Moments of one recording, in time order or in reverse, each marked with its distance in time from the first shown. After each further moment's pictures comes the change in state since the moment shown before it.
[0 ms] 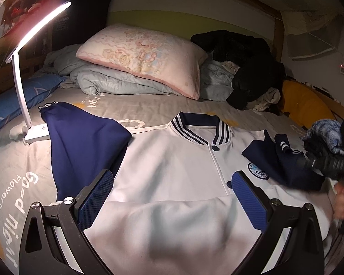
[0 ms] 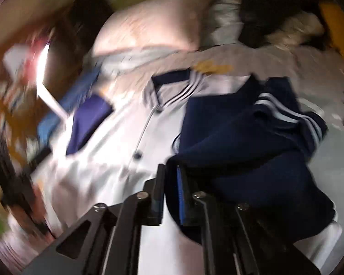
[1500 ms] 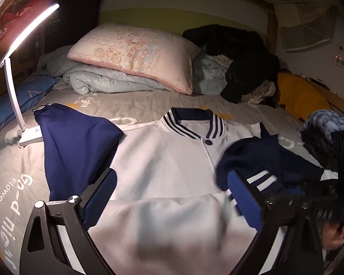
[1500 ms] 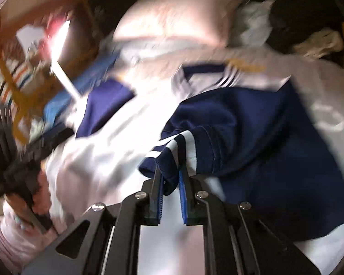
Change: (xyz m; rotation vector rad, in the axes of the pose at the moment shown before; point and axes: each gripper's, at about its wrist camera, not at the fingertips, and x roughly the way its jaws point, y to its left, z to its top) left arm 0.007 -0.013 -0.006 0.039 0.026 -0.026; right arm 0.048 0.087 -0.054 -0.254 0.157 0.068
